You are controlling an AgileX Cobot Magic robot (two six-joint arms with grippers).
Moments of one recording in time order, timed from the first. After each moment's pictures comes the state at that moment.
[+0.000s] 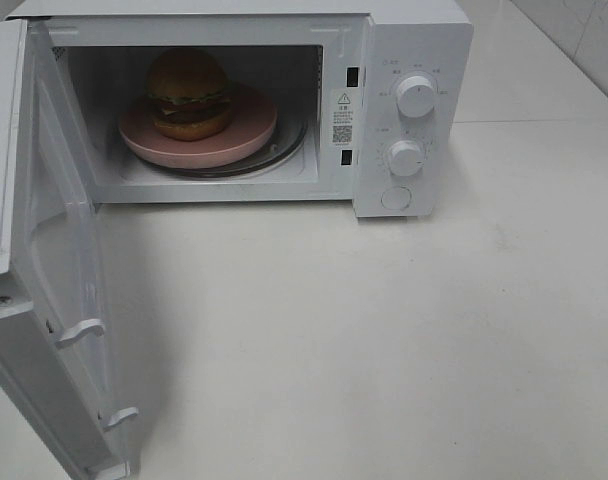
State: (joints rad) left arm 0.00 -0.01 -0.51 -0.09 1.07 -0.02; right arm 0.18 0.13 -0.51 -0.06 1.01 0.11
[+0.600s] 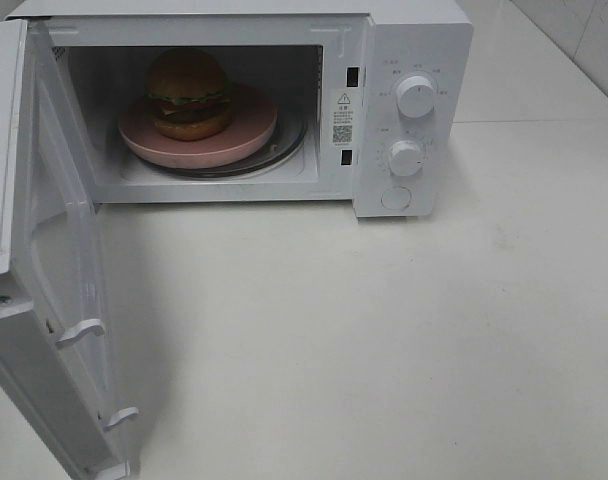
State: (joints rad) left arm 0.00 -0.01 -0.51 -0.09 1.07 -0.02; right arm 0.08 0.00 -0.51 0.01 1.01 0.01
